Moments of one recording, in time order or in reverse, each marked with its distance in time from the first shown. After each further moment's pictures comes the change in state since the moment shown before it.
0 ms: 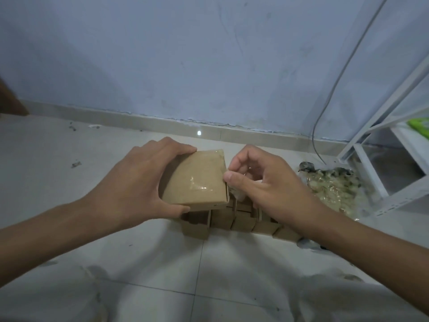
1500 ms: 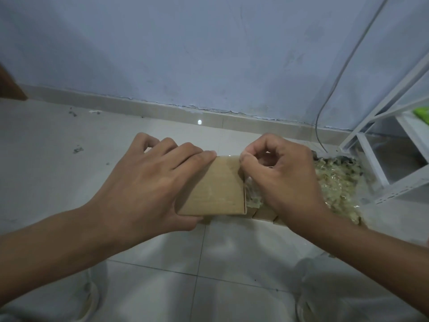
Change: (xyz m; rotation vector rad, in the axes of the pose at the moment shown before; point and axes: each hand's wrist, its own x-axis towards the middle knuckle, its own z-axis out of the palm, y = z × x) left_hand -0.029 0.034 0.001 0.419 0.048 0.145; right_hand -0.016 -0.008 0.023 -0.056 0.372 -0.082
